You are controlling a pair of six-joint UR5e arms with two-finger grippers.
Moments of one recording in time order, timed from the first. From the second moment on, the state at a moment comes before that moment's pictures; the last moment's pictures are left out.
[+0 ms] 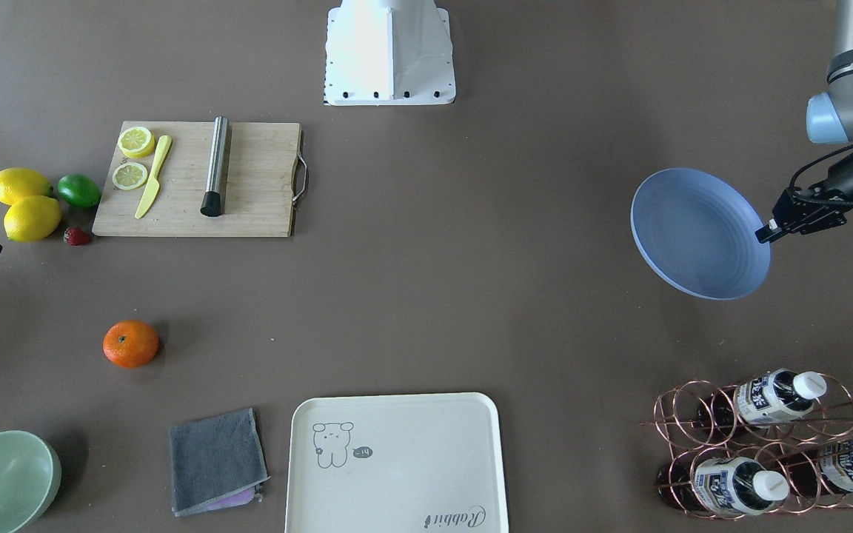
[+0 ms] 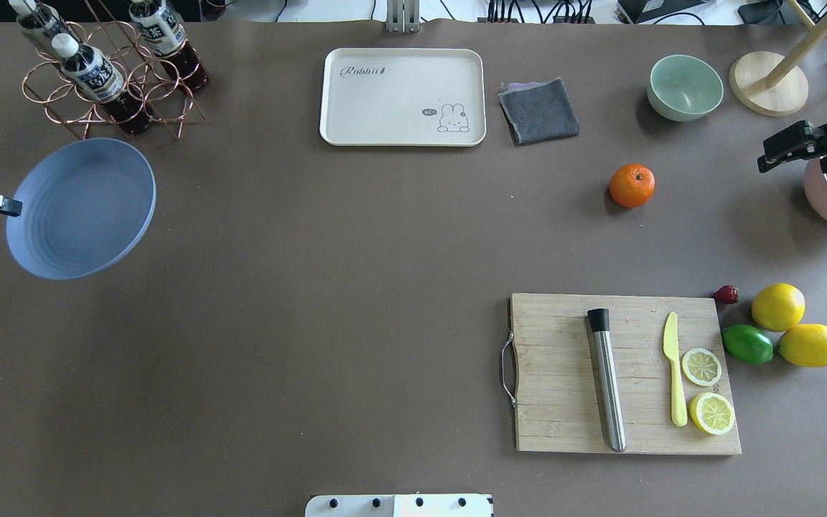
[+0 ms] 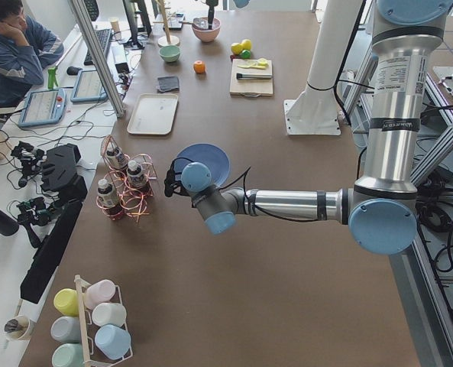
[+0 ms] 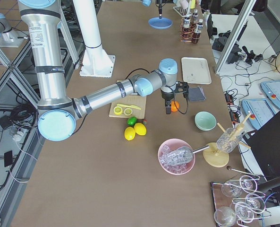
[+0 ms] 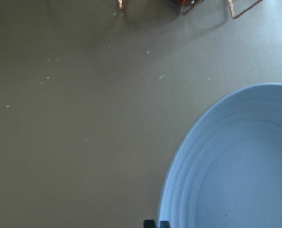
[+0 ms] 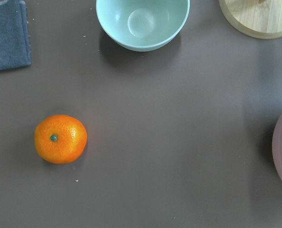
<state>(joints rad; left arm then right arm) -1.17 -1.62 -1.52 -2.60 -2.51 -1.03 1.19 -1.47 1.86 -1.45 2.23 0.62</state>
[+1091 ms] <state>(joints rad) -0.61 -2.06 -1.59 -2.19 -1.94 -1.37 1.19 -1.46 1.85 -1.45 2.23 0.62</state>
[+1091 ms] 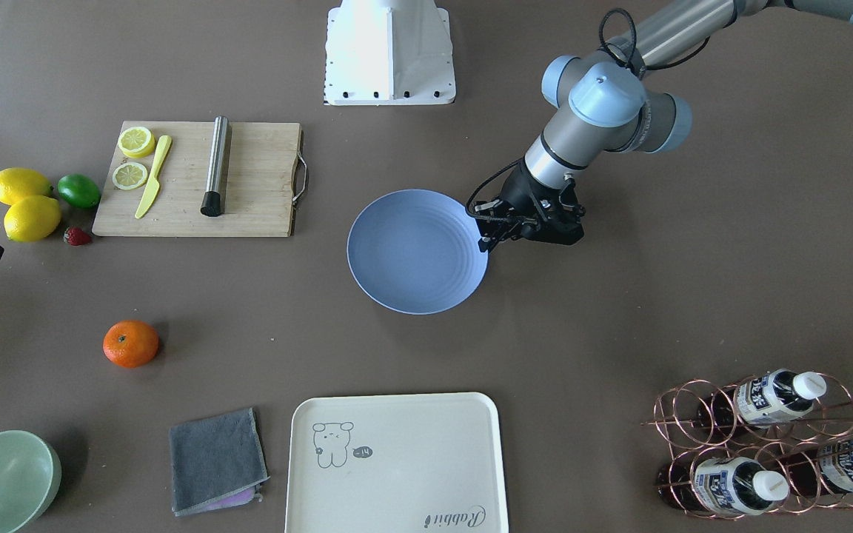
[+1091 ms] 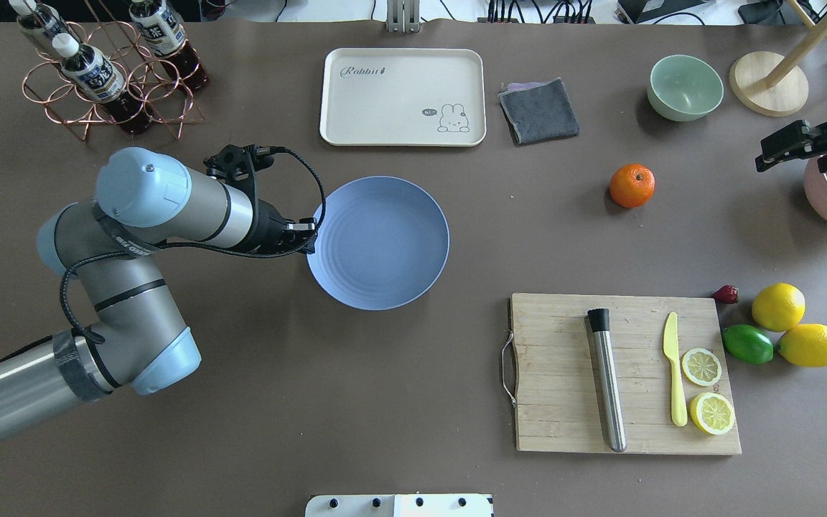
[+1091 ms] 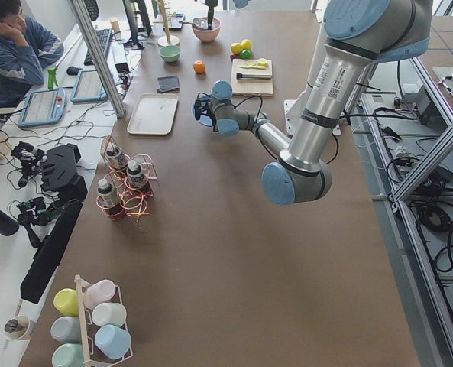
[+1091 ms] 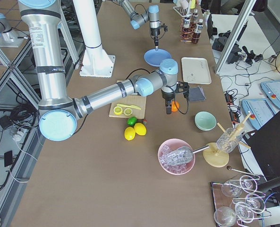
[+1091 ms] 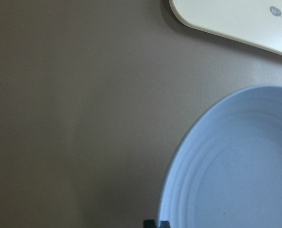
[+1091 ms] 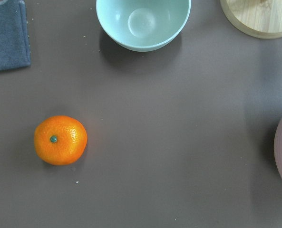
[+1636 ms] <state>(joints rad) -0.56 -2.15 -1.51 -2.18 -1.86 -1.38 1.18 -1.46 1.85 -1.45 2.23 0.62</state>
